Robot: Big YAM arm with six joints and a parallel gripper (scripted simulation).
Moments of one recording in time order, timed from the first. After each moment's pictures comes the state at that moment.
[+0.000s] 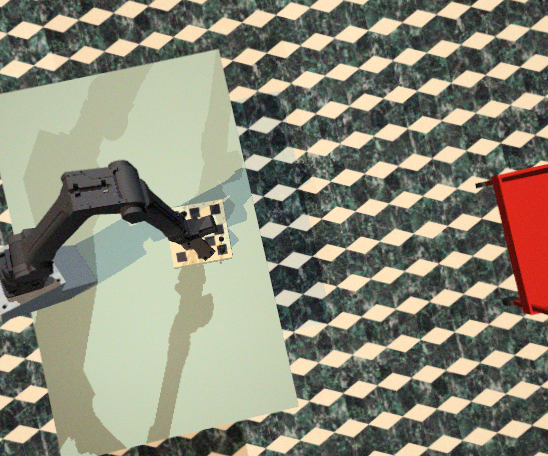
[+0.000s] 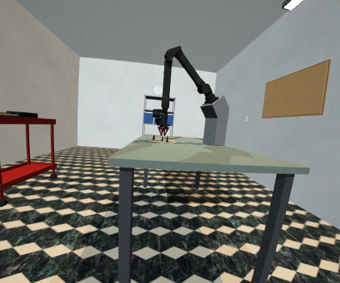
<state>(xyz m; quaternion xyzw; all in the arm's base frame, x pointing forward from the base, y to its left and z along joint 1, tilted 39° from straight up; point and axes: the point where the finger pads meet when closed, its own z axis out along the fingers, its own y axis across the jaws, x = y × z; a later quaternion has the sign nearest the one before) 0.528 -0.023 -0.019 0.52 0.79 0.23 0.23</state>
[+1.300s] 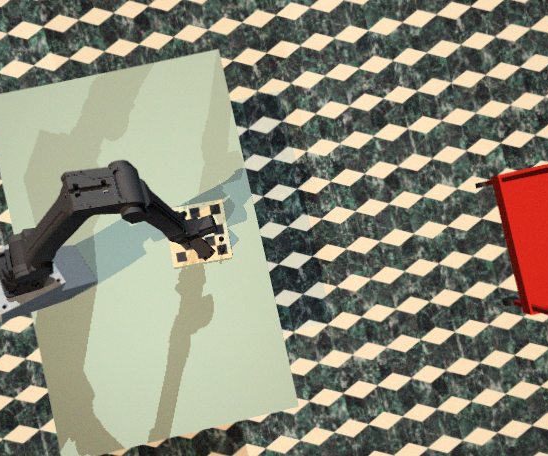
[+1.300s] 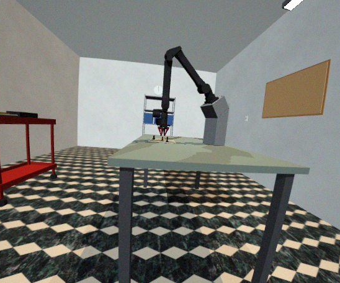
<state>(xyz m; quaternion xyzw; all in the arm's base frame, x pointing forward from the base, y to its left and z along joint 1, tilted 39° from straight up) 0.528 -0.023 -0.018 0.52 0.79 0.23 0.23</state>
